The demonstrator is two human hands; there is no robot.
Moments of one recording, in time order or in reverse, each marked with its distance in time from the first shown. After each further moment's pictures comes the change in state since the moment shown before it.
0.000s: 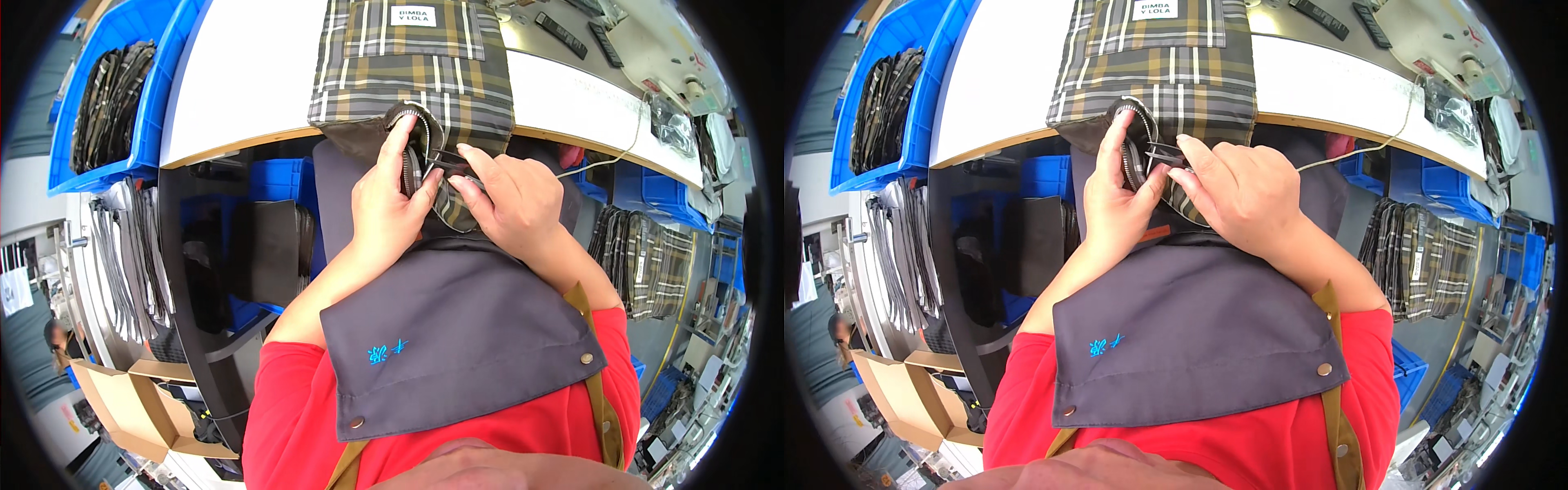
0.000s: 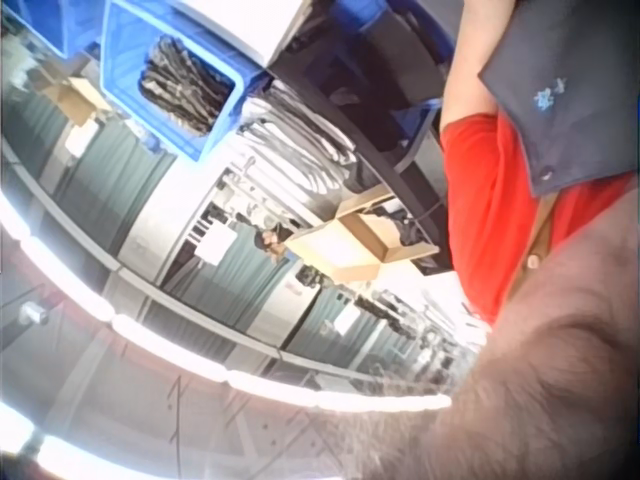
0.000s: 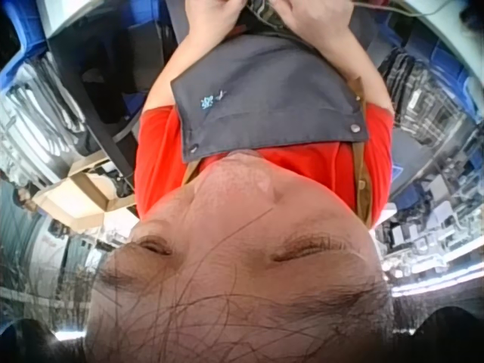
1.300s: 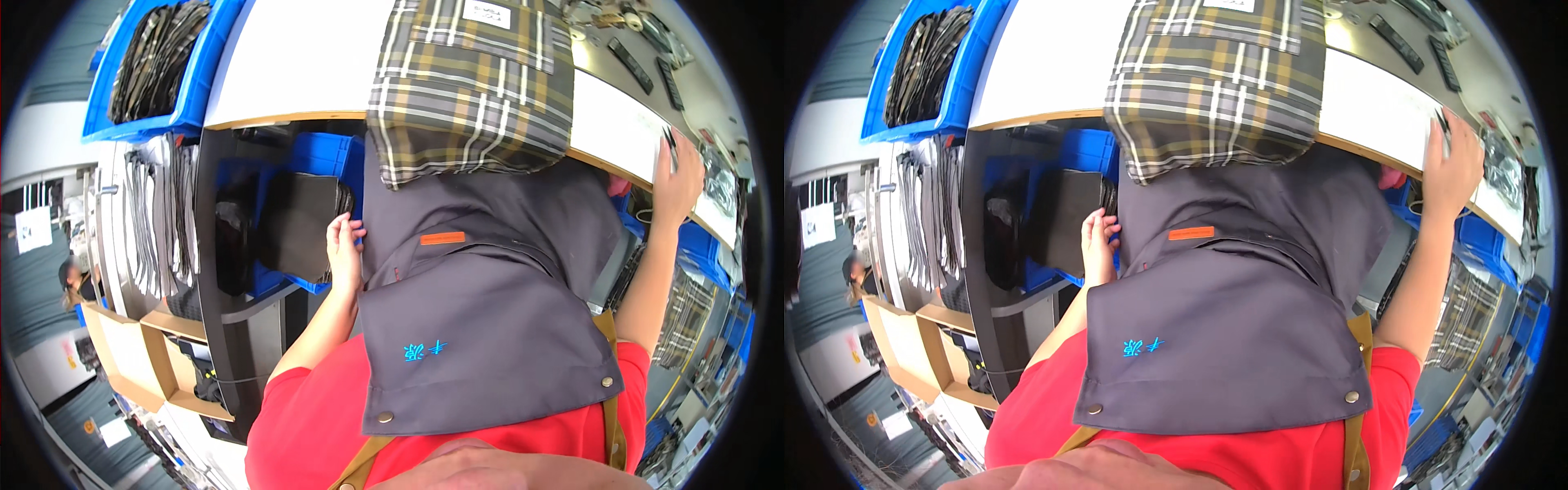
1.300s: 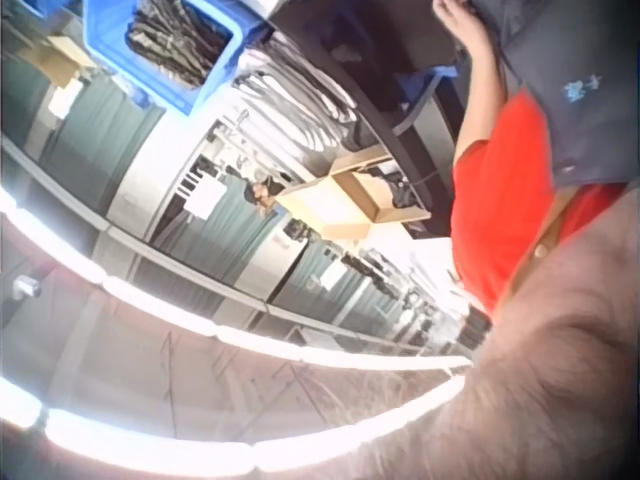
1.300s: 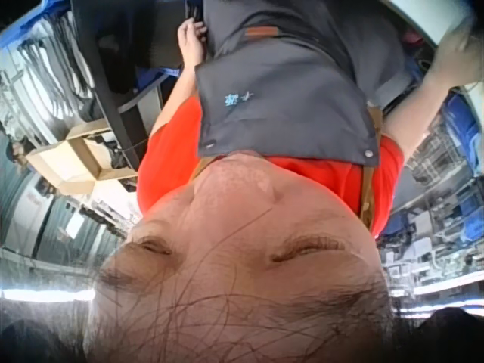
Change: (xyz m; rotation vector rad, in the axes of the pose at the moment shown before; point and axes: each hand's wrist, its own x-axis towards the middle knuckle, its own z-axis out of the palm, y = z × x) left_hand -0.153 -0.121 -0.077 -0.339 0.469 -1.047; right_hand -0.059 0.210 -0.054 -0.595 0.020 0.328
